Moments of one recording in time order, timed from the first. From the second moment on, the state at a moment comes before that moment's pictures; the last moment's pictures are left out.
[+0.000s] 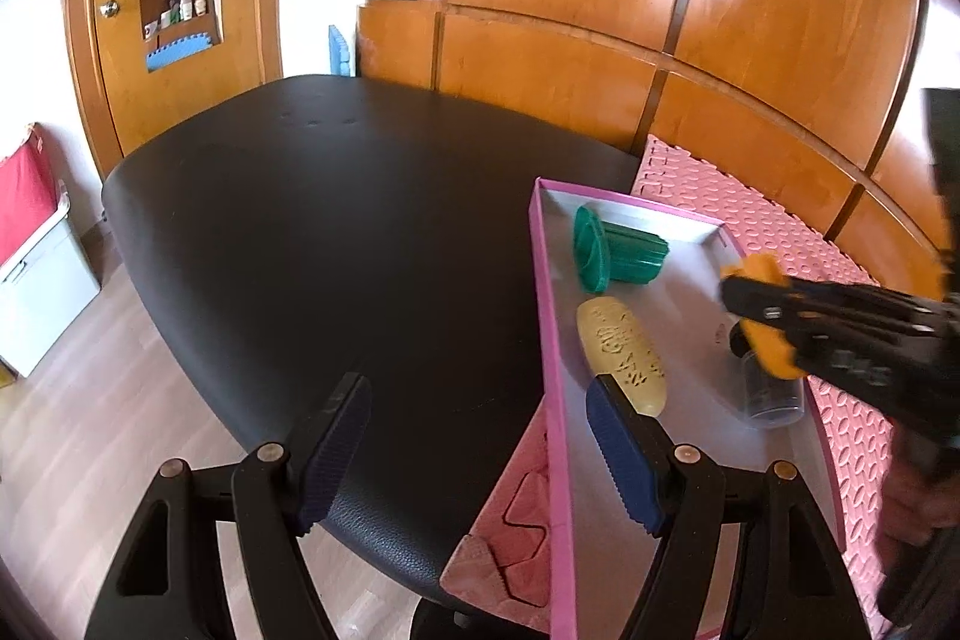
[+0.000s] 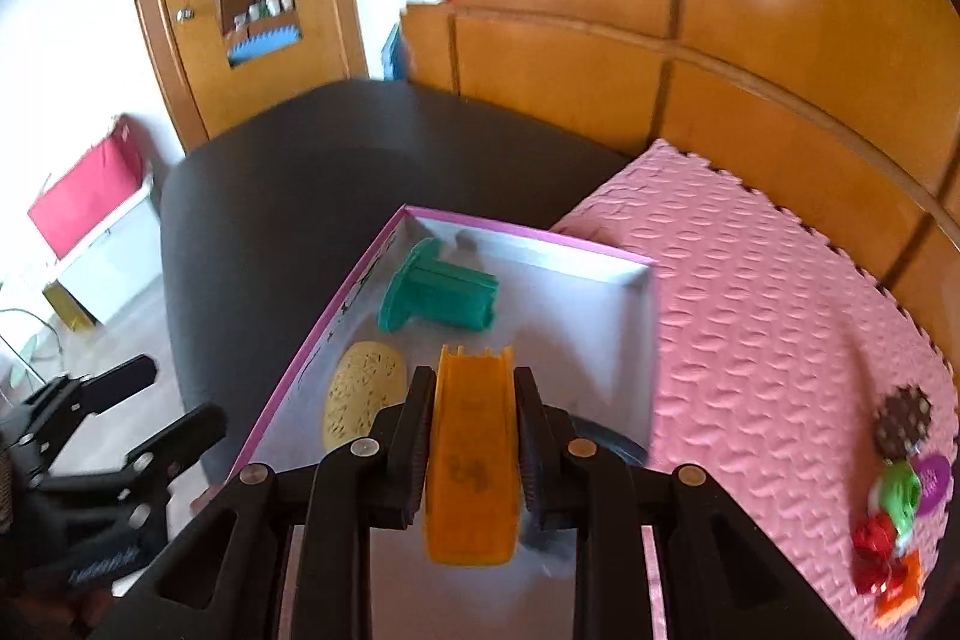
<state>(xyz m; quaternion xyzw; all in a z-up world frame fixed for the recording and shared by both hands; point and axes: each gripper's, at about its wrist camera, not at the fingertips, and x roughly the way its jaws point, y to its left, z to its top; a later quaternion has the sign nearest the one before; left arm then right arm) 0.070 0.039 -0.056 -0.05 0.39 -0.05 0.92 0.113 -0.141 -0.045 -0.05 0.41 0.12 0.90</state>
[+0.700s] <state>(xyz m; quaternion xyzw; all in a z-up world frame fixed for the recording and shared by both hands) 0.063 0.033 -0.048 -0.04 0.38 -0.05 0.92 0.088 -0.157 -0.037 -0.03 0.37 0.10 0.92</state>
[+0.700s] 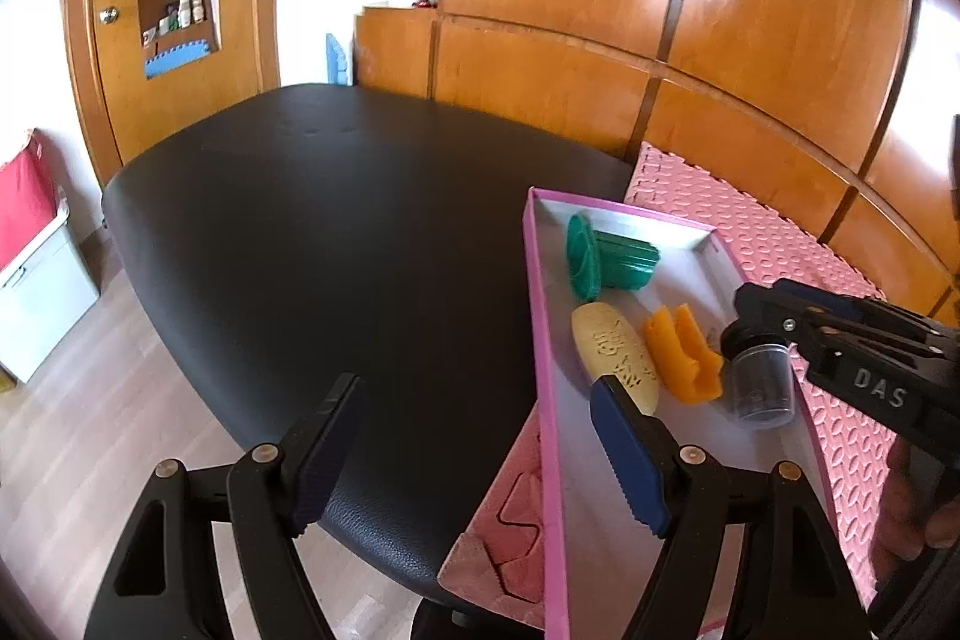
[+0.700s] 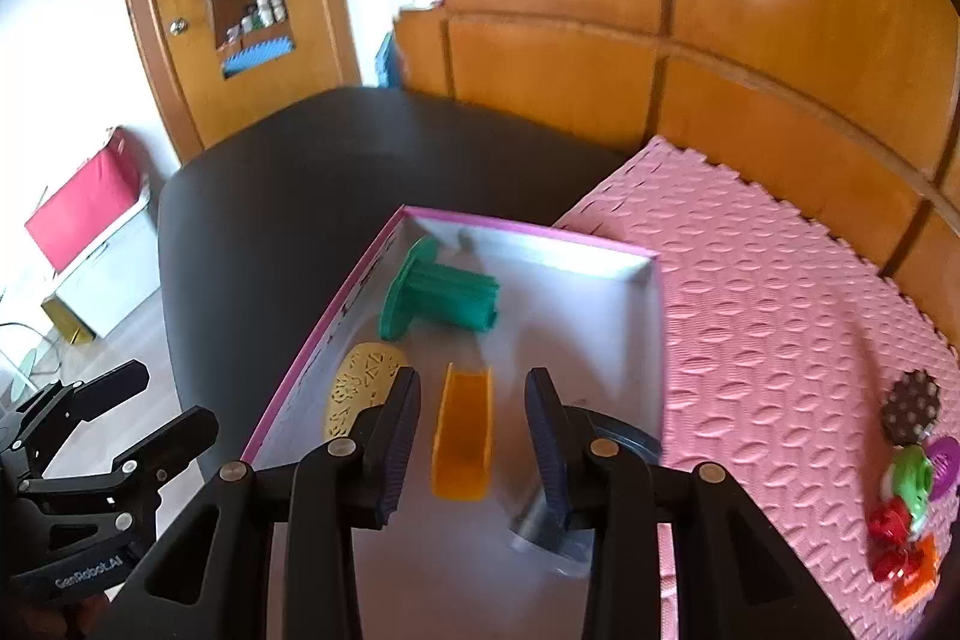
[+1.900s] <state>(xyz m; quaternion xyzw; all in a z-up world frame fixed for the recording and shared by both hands) 0.034 -0.065 -0.010 0.05 0.35 -0.15 0.92 -0.039 -0.471 -0.034 0.11 0.28 -0.27 0.92</state>
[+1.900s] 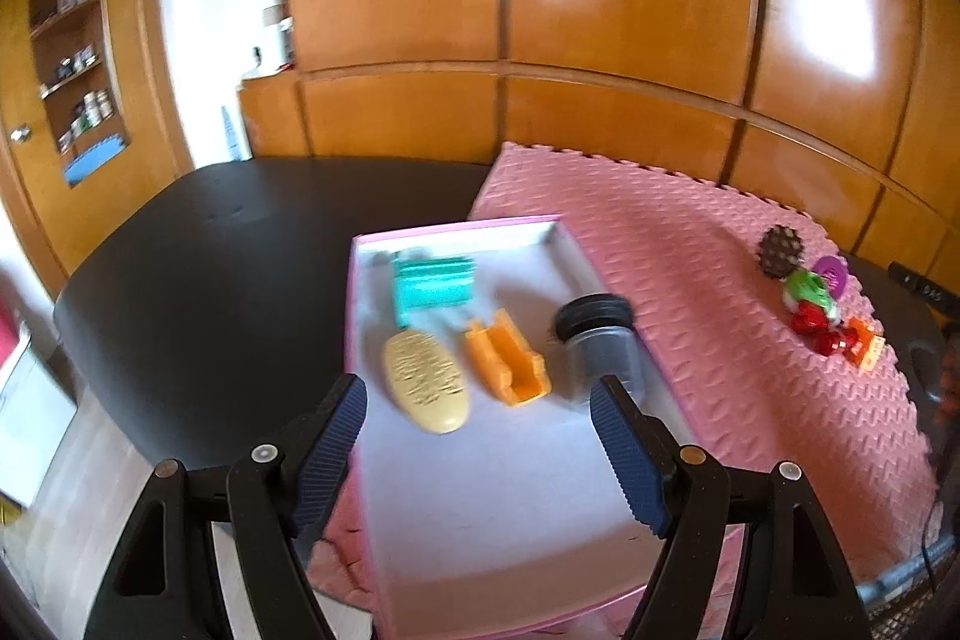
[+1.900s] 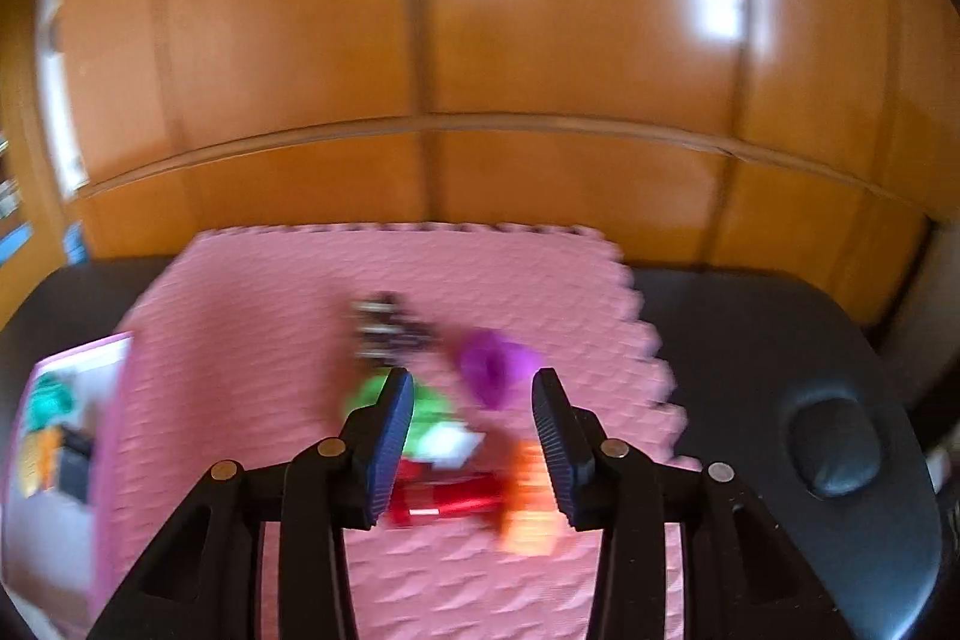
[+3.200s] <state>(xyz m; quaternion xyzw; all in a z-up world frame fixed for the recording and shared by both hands) 0.015 -0.386 -0.066 0.23 0.34 -0.46 0.79 -0.067 -0.542 -0.062 0.36 0.28 -0.24 0.86</state>
